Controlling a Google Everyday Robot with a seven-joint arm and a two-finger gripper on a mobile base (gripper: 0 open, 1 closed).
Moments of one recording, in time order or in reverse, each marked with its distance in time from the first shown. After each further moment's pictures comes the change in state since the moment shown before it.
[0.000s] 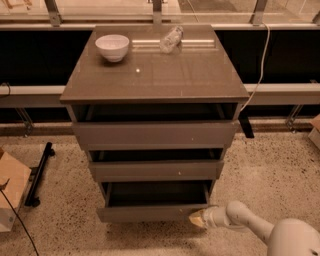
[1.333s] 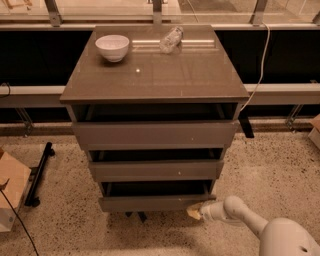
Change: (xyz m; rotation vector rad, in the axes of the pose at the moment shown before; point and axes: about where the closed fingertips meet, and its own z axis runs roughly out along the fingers) arm -0.028 -0.021 0.017 0.011 -0.061 -0.018
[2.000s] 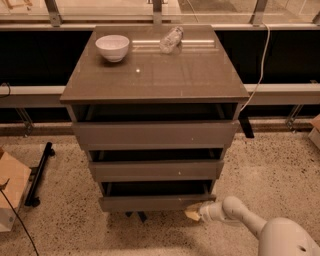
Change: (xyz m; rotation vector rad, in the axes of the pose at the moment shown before) arm 0.001 0.005 0.005 -0.010 0.002 0.001
